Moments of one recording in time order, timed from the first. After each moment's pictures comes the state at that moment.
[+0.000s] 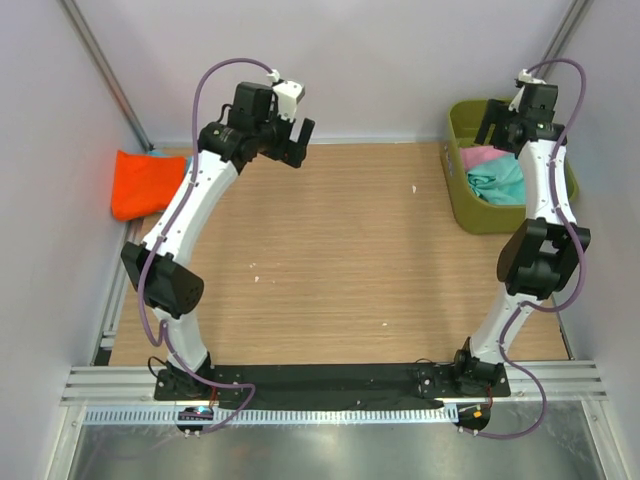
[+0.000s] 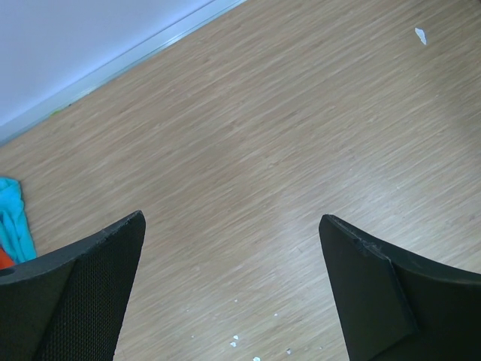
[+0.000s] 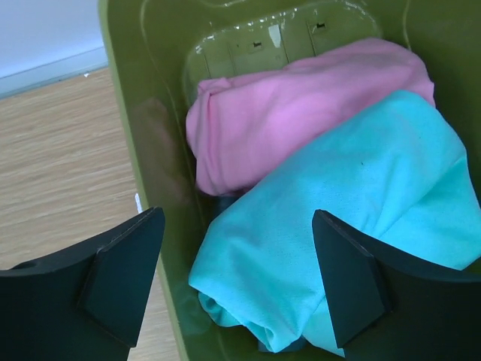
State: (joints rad) left arm -0.43 1.86 2.08 -0.81 0.05 0.09; right arm -0.21 1.92 1.94 -0.63 -0.04 0.07
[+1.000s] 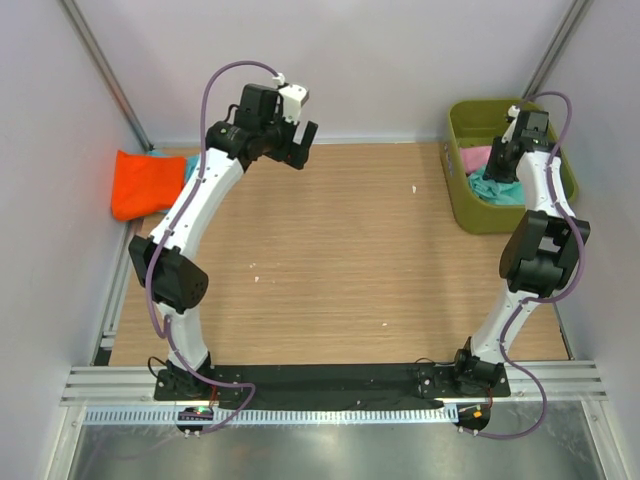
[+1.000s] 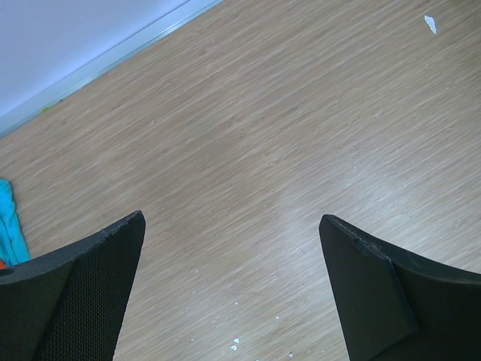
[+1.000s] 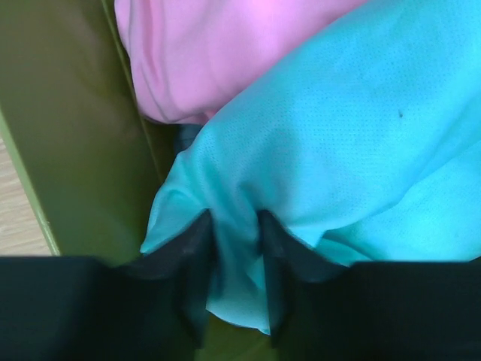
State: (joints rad) left arm -0.43 1.90 2.10 -0.81 0.05 0.11; right arm -0.27 1.95 1.77 -0.68 -0.07 0.04
